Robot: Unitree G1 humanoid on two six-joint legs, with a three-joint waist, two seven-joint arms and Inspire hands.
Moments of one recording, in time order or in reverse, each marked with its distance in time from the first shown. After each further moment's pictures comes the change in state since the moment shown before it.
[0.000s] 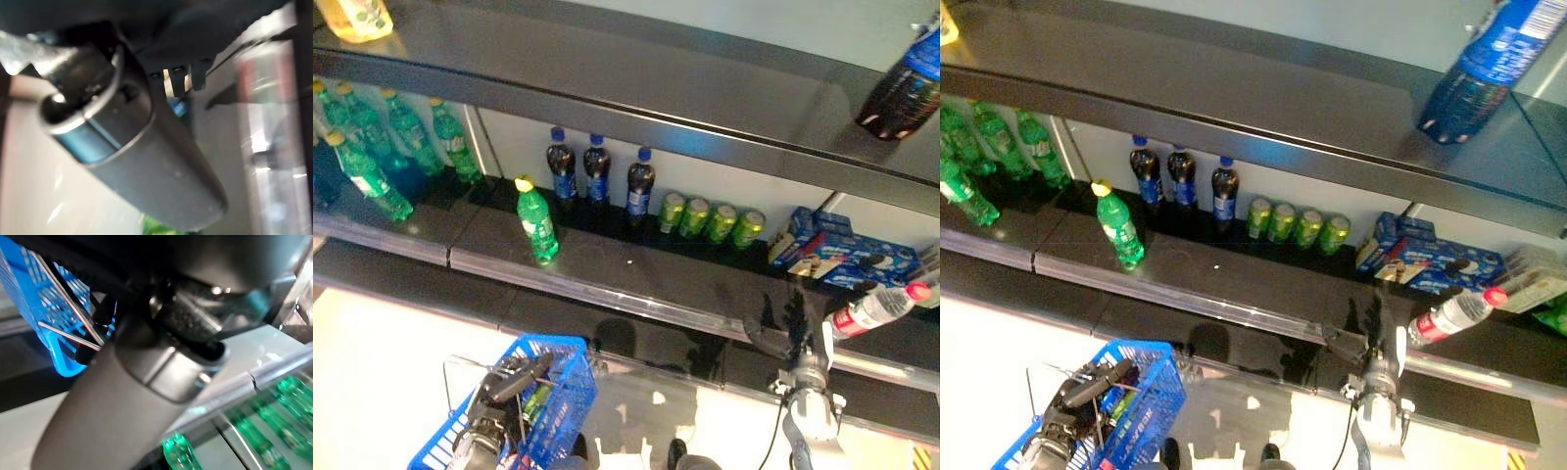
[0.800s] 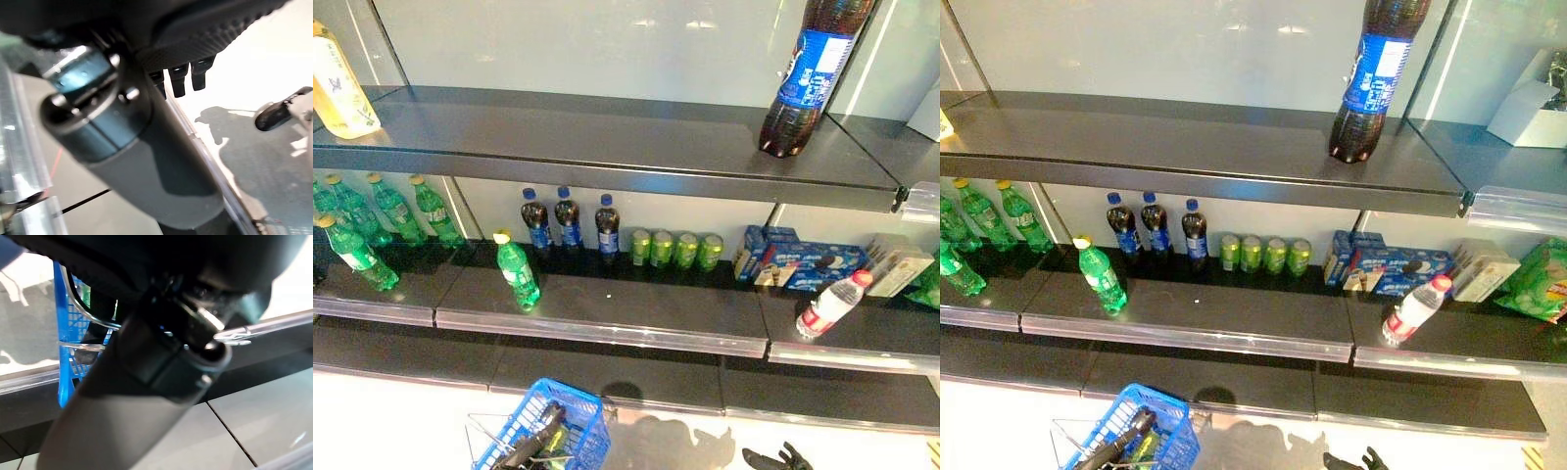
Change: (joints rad) left arm -0.098 -0.026 -0.003 0.590 -0.006 0.030 -0.106; right arm -0.035 0.001 -0.002 0.800 0.157 0.015 0.202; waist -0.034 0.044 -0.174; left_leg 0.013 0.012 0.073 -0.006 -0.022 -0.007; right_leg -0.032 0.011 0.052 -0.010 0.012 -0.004
